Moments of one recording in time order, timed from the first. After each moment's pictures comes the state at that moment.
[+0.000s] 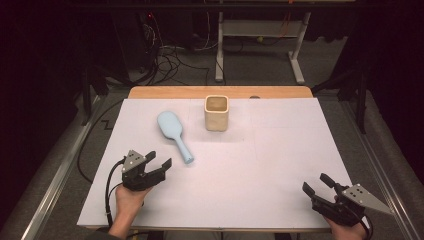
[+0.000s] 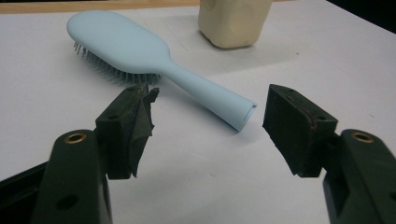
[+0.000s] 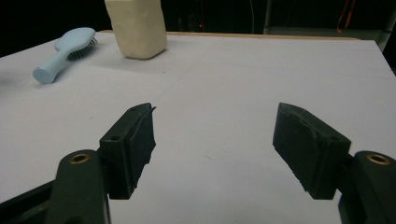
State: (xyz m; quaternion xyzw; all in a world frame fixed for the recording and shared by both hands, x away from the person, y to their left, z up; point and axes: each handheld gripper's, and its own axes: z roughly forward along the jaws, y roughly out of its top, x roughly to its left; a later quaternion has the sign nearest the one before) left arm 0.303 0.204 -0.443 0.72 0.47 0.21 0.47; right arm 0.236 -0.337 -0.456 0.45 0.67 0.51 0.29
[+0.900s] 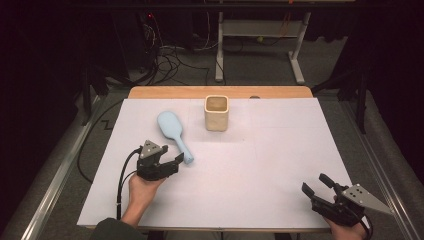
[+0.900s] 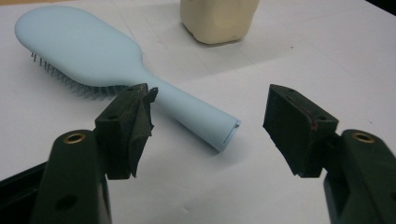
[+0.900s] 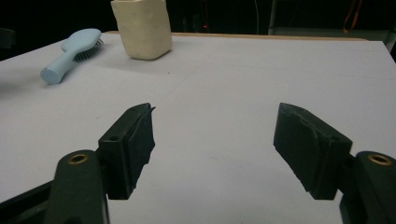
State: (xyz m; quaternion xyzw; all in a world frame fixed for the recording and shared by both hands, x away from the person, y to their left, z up) left arm 0.330 0.172 -0.434 0.74 0.47 0.18 0.44; right arm 0.236 -0.336 -0.456 0.45 0.67 0.52 0.28
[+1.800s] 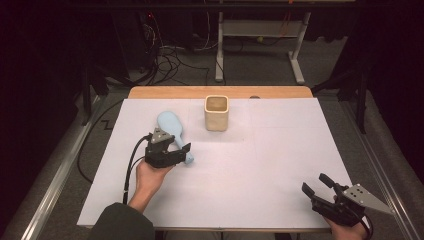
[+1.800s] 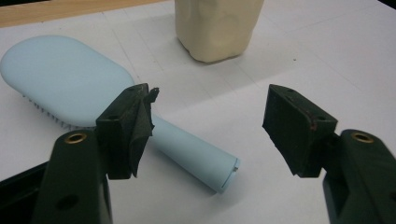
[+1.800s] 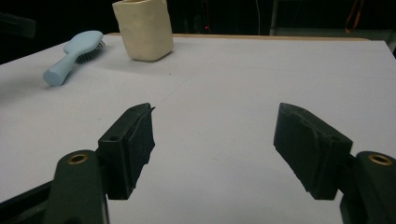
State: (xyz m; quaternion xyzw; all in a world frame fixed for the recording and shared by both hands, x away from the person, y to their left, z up) left arm 0.361 0.151 -0.414 0.76 0.46 0.19 0.42; right arm 0.236 -0.337 -0.456 0.45 0.67 0.52 0.28
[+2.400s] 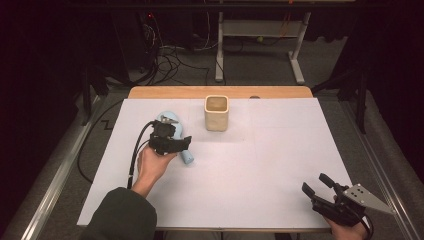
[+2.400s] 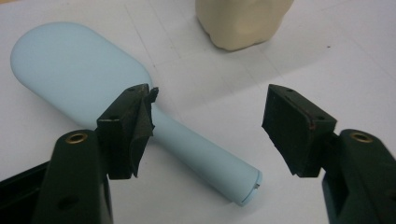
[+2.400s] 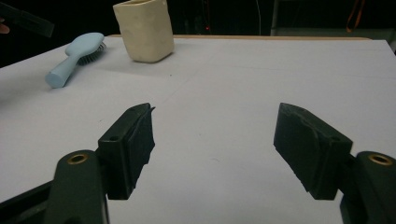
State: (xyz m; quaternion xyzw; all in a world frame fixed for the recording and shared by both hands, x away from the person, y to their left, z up) left arm 0.396 0.142 -0.396 0.79 0.50 0.16 0.33; right arm 0.236 -0.338 -0.456 0.45 0.67 0.52 0.28
